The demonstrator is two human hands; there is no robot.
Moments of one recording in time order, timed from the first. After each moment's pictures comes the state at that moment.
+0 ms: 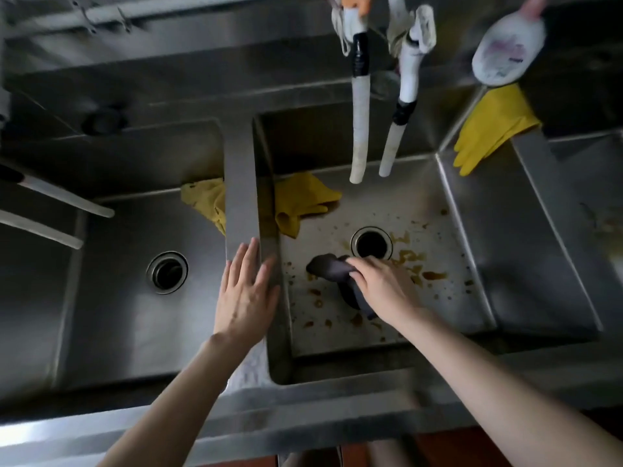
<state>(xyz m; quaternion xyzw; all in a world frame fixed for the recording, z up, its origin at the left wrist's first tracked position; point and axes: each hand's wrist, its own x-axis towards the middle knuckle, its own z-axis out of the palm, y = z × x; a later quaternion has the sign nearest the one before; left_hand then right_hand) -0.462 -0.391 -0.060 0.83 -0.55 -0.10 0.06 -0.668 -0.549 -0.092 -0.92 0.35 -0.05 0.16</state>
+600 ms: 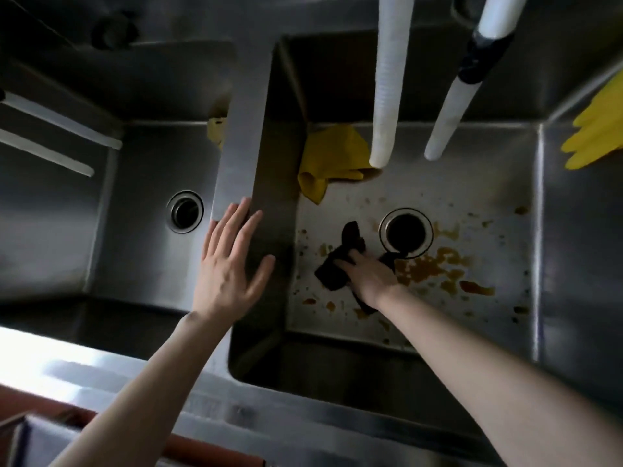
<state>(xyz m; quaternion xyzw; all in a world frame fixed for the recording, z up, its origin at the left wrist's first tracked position) -0.474 -0.419 -0.066 0.87 -0.46 -0.08 0.14 -0.630 -0.591 -0.208 -0.91 0.15 0.30 0.26</state>
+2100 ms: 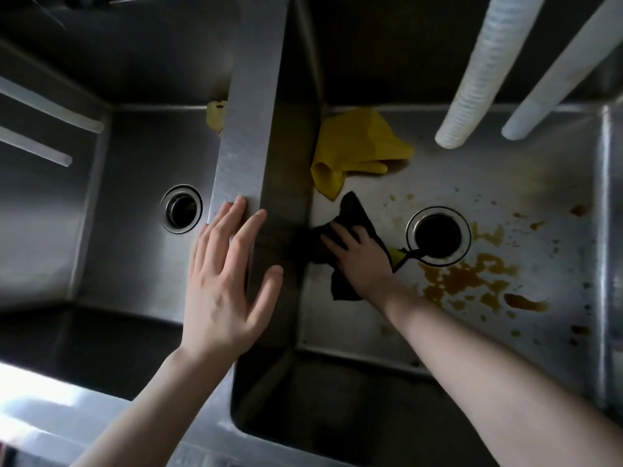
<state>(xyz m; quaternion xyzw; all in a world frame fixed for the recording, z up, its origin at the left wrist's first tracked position) -0.474 -0.414 -0.069 0.88 -0.44 -0.05 0.19 -0.568 -0.571 -0.283 -0.96 0.16 0.11 0.19</state>
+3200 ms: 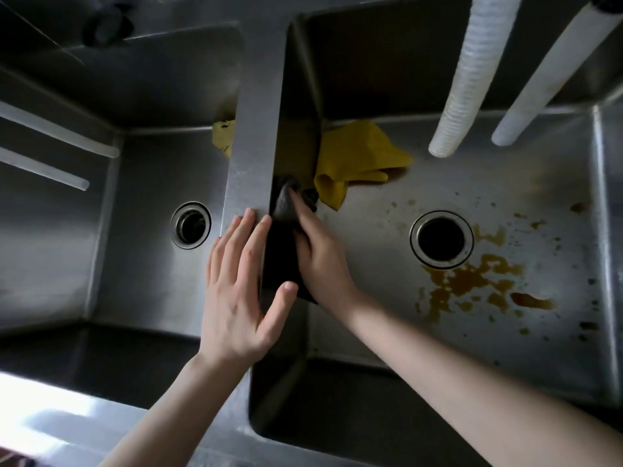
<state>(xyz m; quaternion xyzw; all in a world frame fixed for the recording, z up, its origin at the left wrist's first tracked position) -0.472 -0.415 -0.066 0.86 -0.46 -0.06 0.20 -0.526 -0.525 -0.143 -0.69 0.24 -0.21 0.65</state>
